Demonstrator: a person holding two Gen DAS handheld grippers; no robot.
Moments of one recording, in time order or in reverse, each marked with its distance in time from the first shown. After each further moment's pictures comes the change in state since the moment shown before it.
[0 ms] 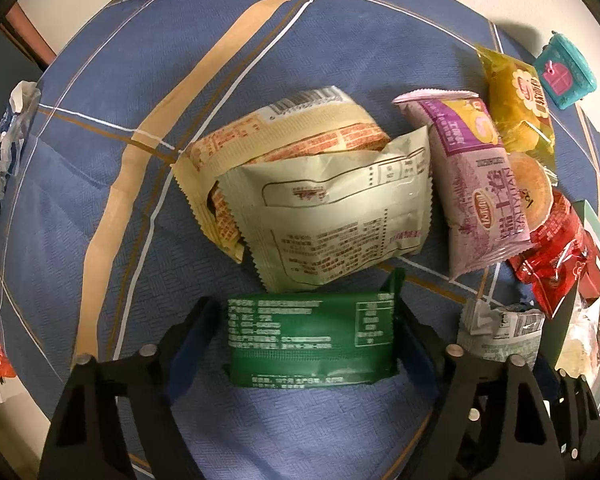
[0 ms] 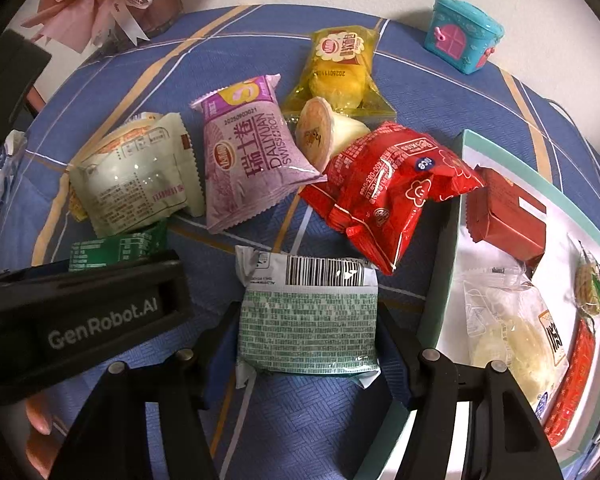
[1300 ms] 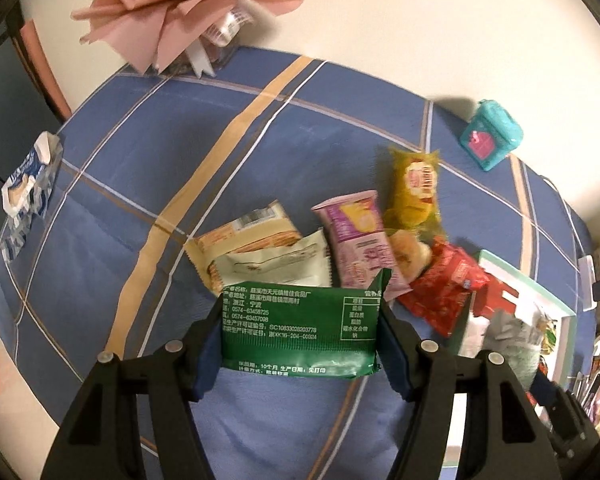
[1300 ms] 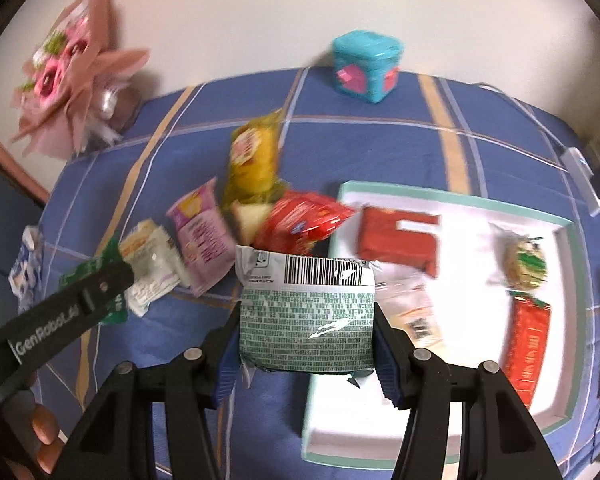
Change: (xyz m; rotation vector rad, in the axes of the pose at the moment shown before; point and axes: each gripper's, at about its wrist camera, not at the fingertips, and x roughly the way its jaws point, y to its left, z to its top) left arm -0.119 -0.009 -0.016 0.005 -0.240 -0.081; right arm -0.104 -0.093 0.006 0.266 -0.118 0.052
